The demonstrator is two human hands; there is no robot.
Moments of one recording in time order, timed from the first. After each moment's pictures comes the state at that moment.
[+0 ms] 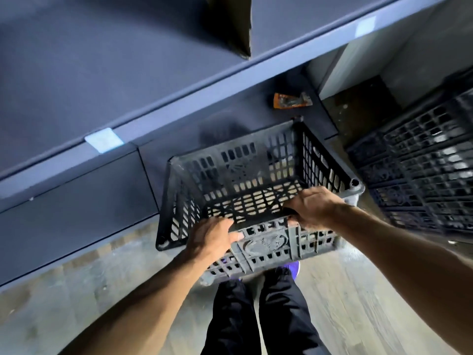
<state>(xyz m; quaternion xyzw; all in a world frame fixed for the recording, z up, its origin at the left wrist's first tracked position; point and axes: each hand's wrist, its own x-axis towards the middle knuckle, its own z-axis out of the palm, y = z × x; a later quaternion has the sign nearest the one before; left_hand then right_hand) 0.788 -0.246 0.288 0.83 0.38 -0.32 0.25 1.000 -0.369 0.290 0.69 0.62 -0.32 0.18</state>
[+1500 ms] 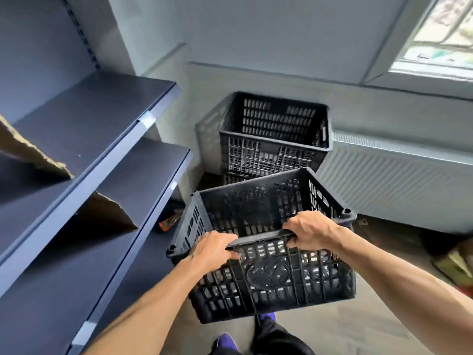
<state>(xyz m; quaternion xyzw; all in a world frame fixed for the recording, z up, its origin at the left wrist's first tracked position) 0.886 -0.323 0.585 0.94 -0.16 -0.25 0.15 0.881 -0.569 0.640 0.95 0.18 -0.25 0.08</state>
